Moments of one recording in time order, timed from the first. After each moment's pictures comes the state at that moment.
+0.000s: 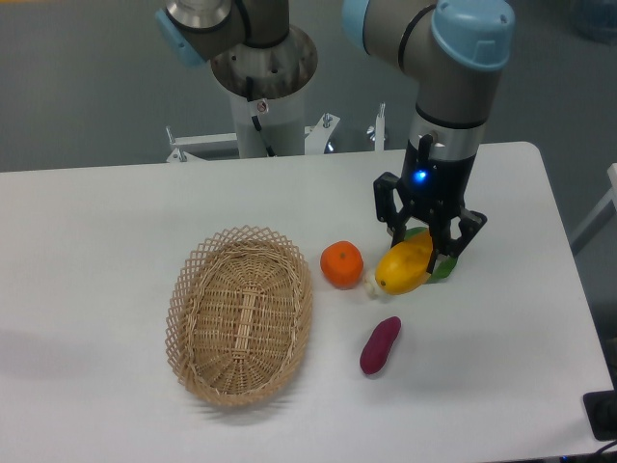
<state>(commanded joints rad) 2.62 -1.78 -1.52 -1.15 1.31 1.28</state>
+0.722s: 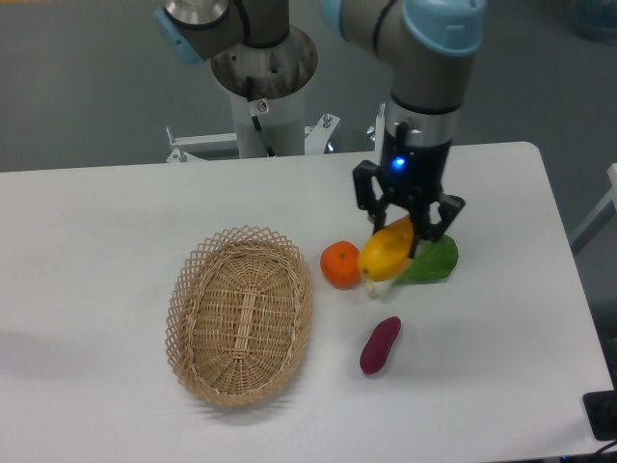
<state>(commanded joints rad) 2.52 -1.71 -1.62 -1.12 1.34 1.03</state>
